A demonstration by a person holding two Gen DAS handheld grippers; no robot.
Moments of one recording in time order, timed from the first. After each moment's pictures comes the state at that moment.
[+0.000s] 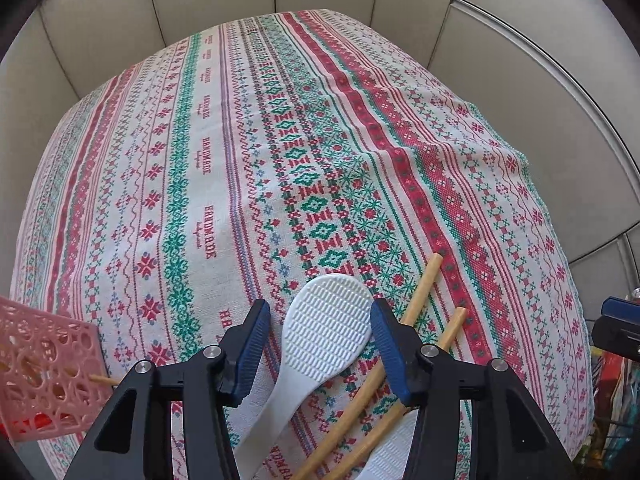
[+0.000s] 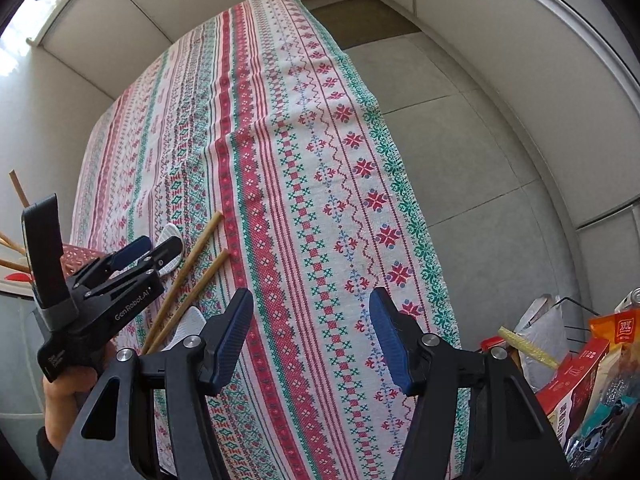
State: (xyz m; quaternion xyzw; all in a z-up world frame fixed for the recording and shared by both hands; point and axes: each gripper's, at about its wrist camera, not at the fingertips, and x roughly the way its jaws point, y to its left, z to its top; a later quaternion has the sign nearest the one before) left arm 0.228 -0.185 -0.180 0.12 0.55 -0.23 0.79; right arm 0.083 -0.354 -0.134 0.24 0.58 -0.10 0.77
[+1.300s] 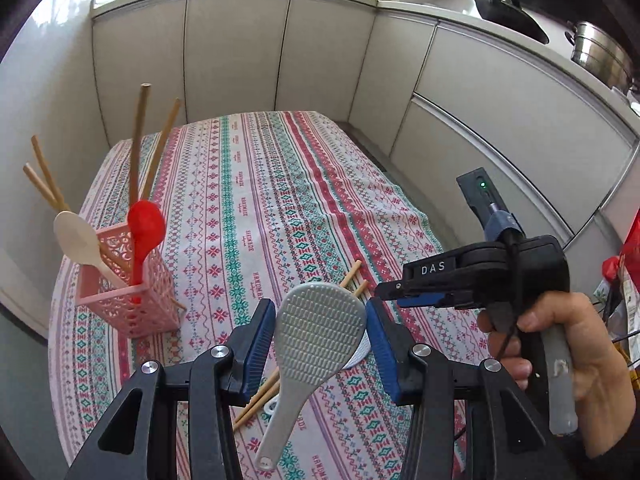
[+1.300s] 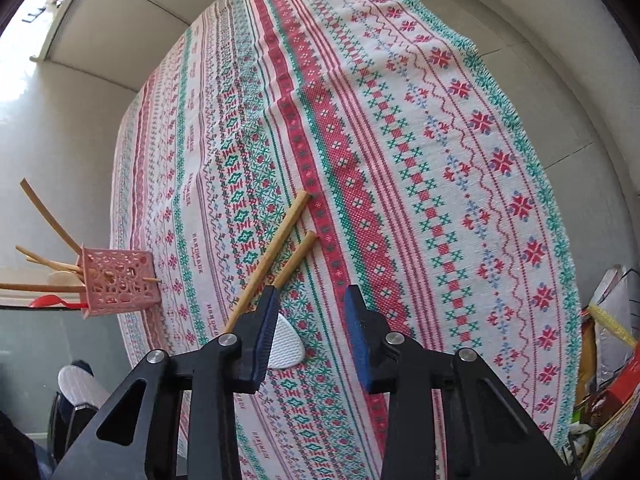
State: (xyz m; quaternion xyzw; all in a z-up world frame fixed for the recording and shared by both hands) left arm 0.115 -0.095 -0.057 0.02 0.42 -0.28 0.86; right arm 0.120 -0.309 -0.167 0.34 0.60 -0.03 0.73
